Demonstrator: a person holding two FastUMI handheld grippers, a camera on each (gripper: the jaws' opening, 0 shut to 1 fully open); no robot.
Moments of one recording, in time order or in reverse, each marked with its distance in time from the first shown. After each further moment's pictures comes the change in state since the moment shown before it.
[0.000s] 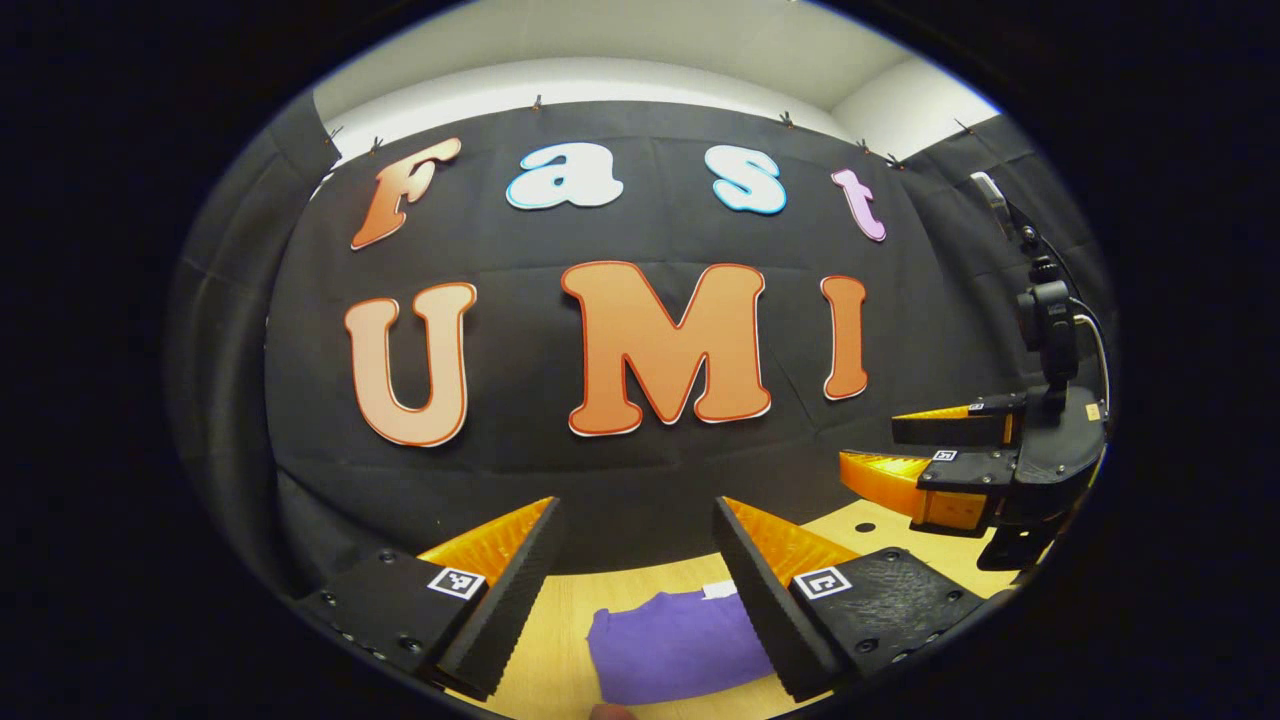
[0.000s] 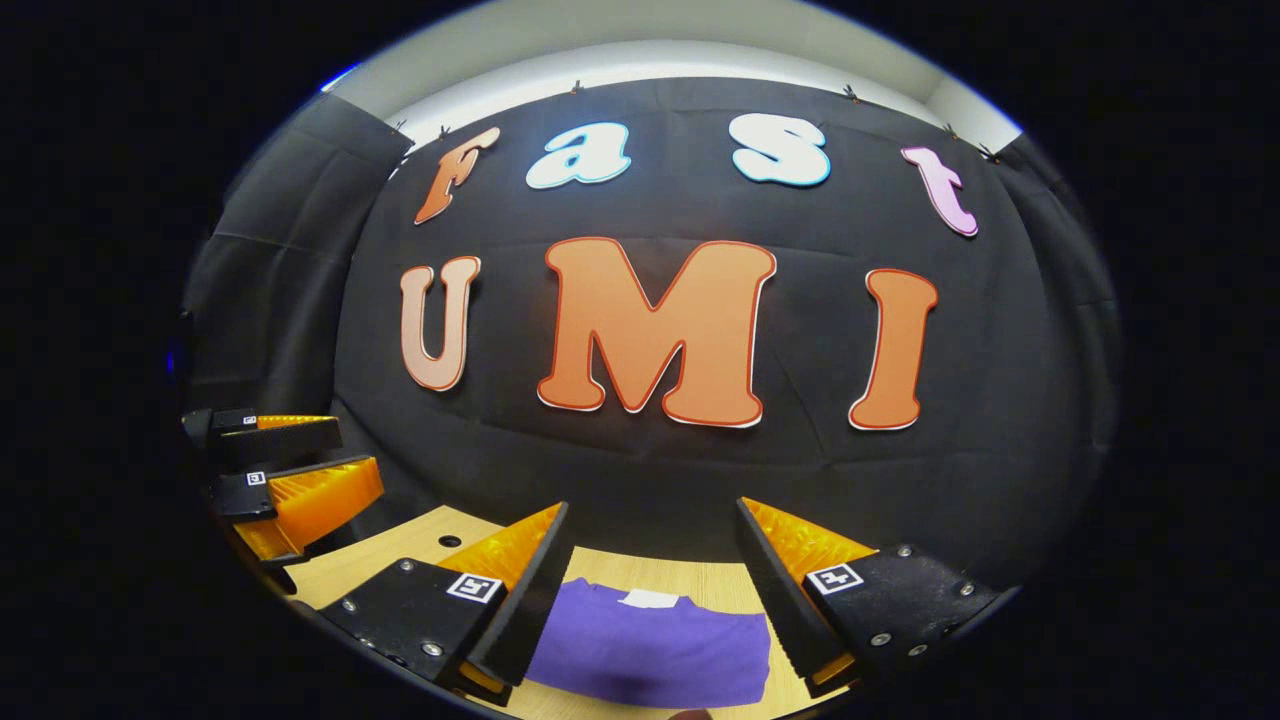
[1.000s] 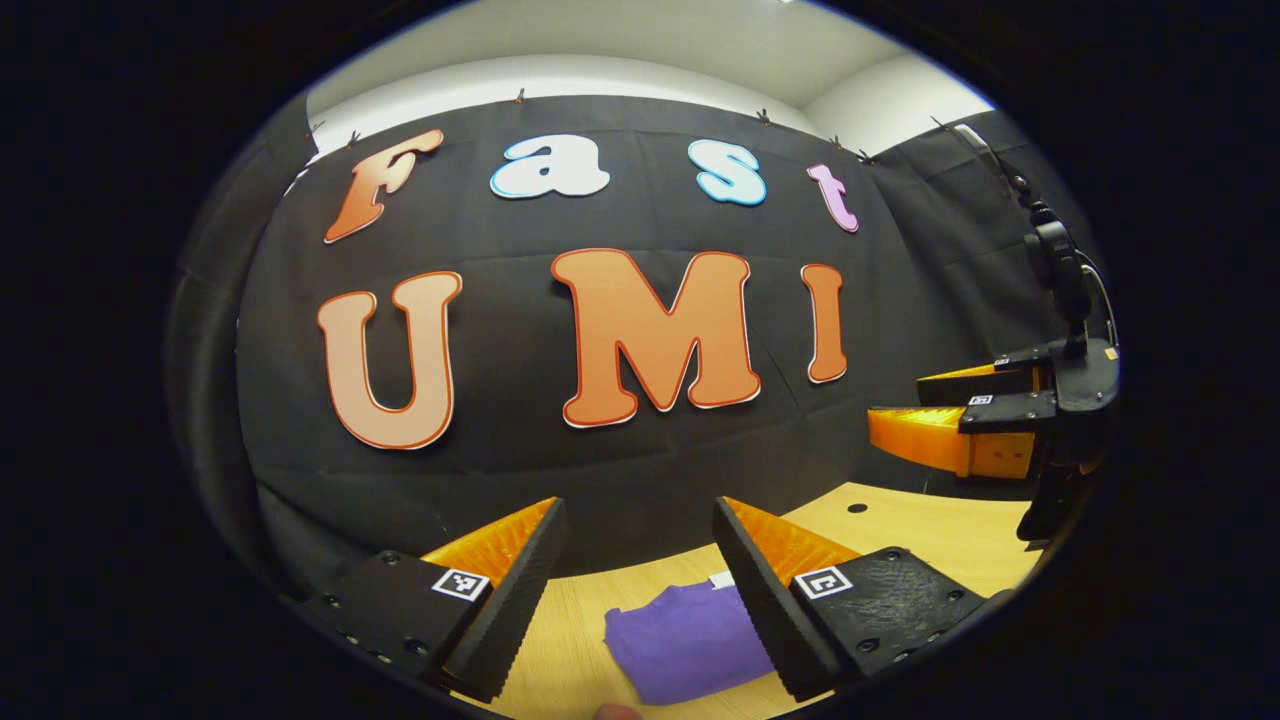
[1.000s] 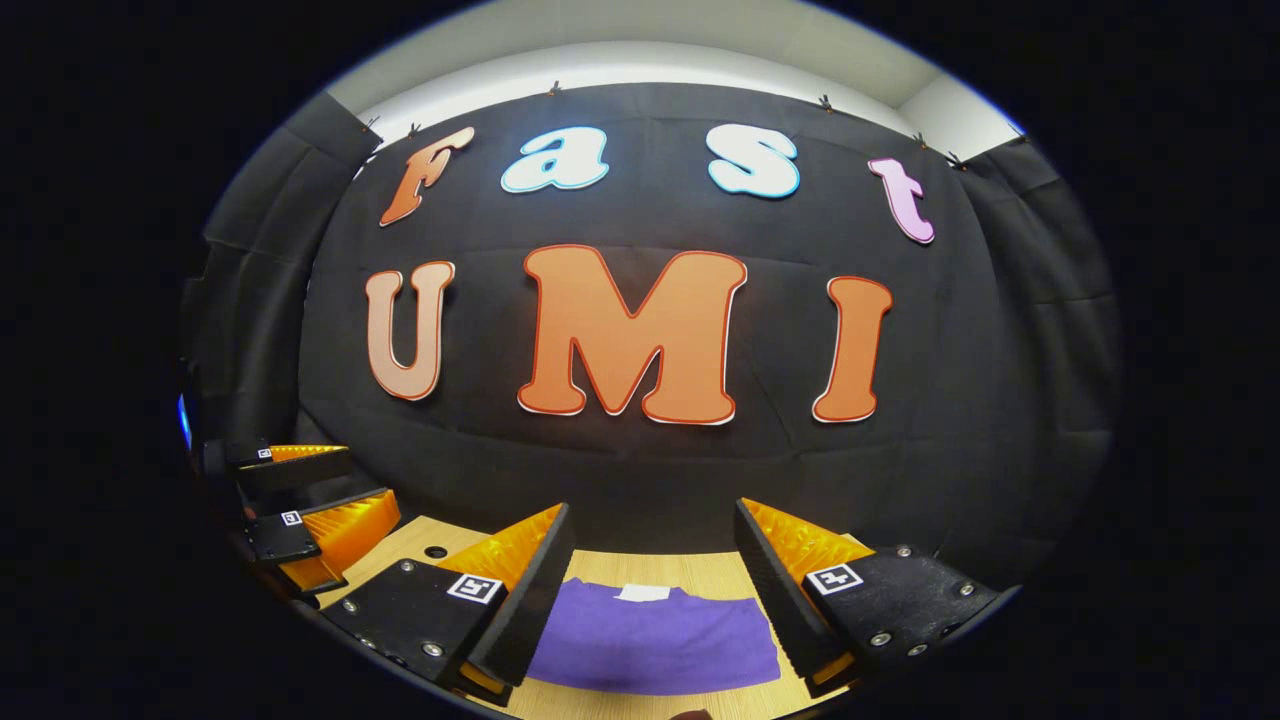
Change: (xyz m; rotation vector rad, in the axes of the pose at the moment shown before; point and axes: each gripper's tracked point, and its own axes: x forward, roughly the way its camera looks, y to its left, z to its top) left arm 0.009 0.029 -0.026 0.013 0.021 -0.110; right arm -0.023 0.019 0.012 0.013 0.009 -0.149
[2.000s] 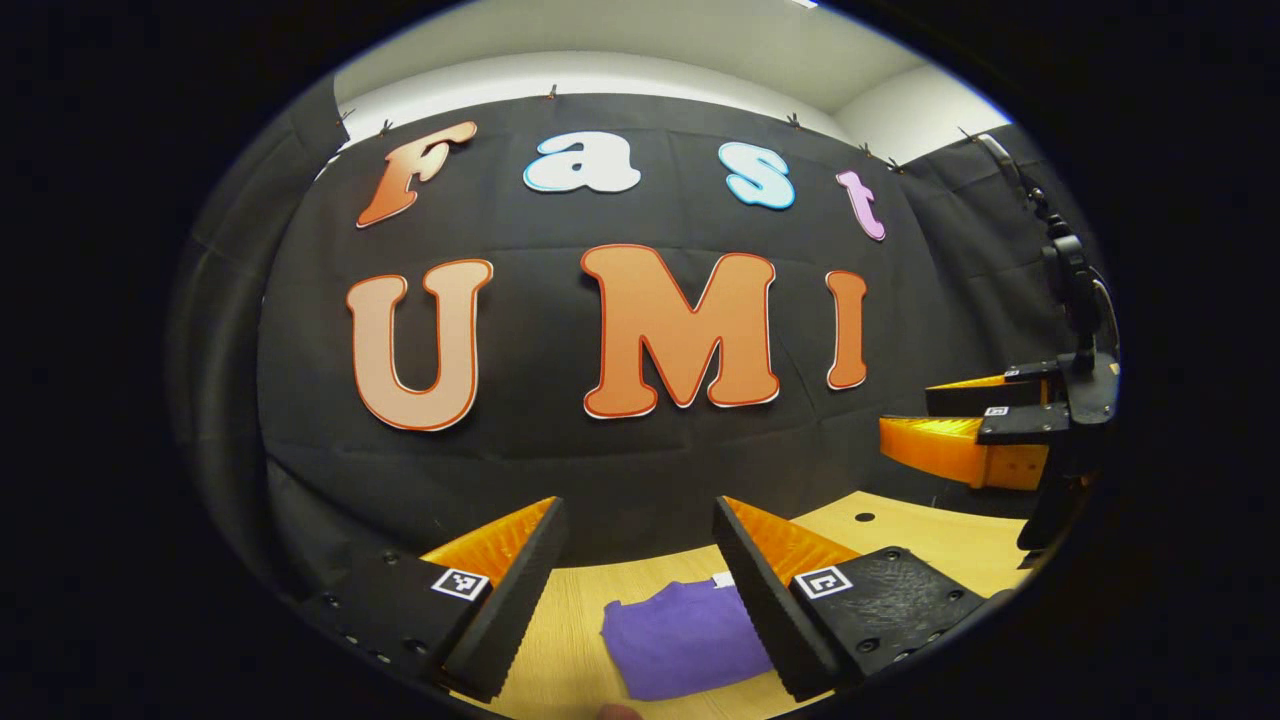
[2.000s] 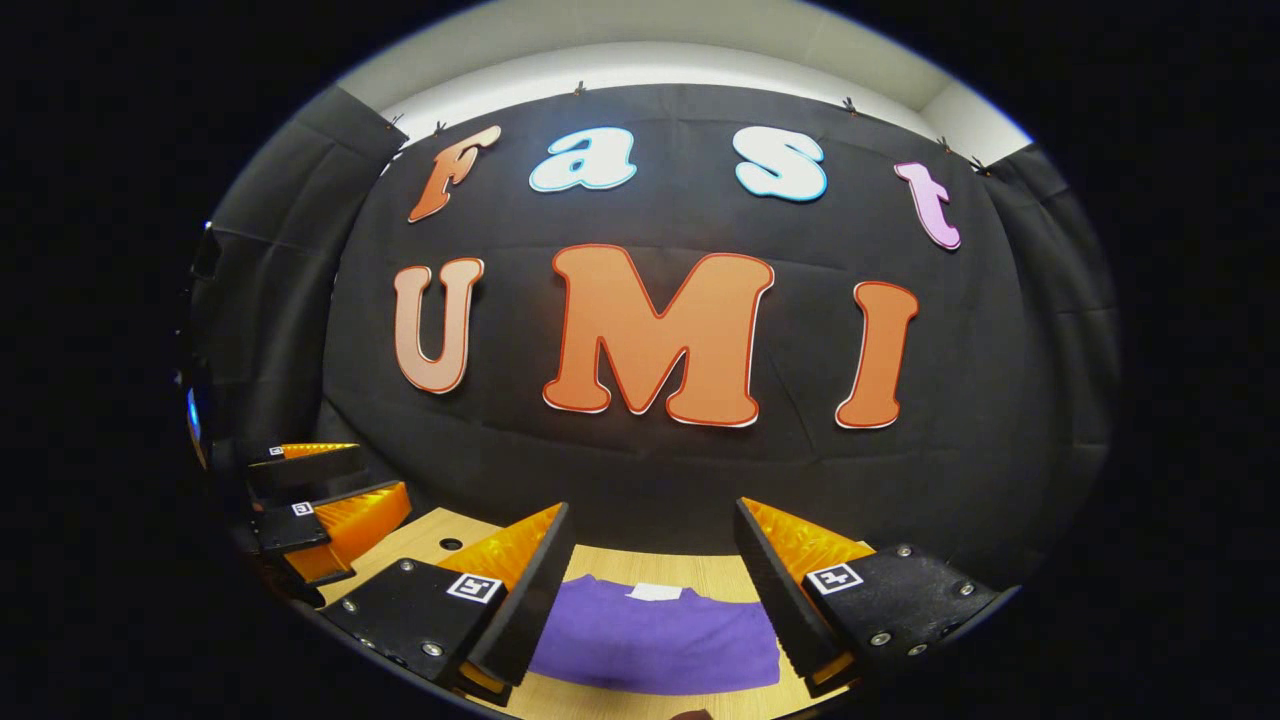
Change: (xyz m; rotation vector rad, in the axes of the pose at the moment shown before) left arm -0.007 0.000 -0.007 -0.049 0.006 0.078; right arm -0.006 0.002 0.001 -0.037 -0.012 0.077
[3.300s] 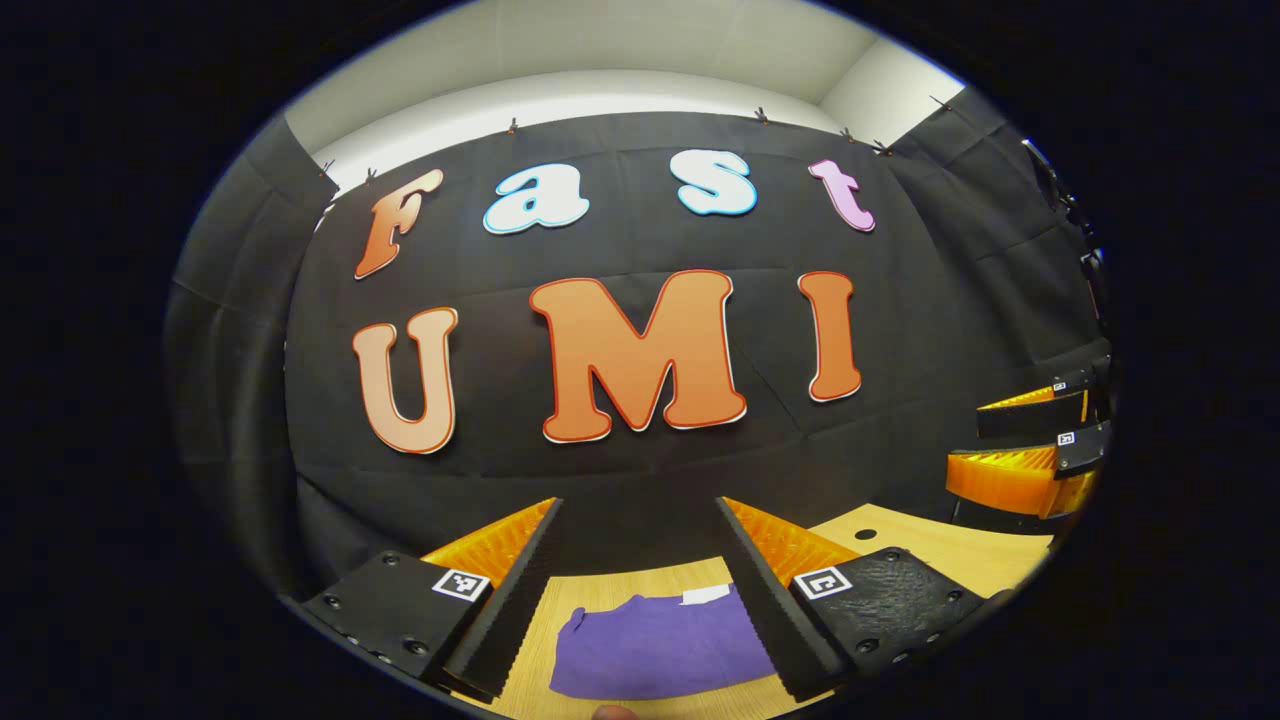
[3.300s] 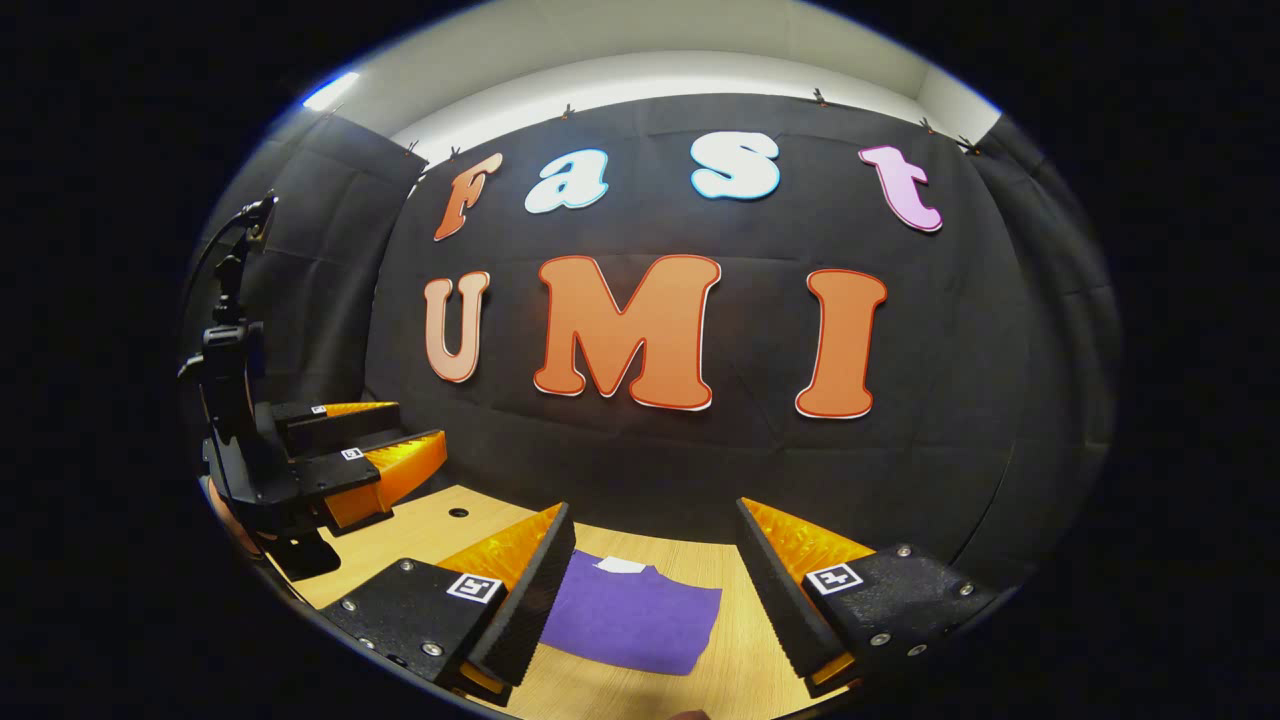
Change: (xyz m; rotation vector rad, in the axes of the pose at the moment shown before) left arm -0.011 -0.138 0.031 0.076 -0.043 0.123; right arm -0.061 -0.125 -0.031 0.025 -0.015 0.141
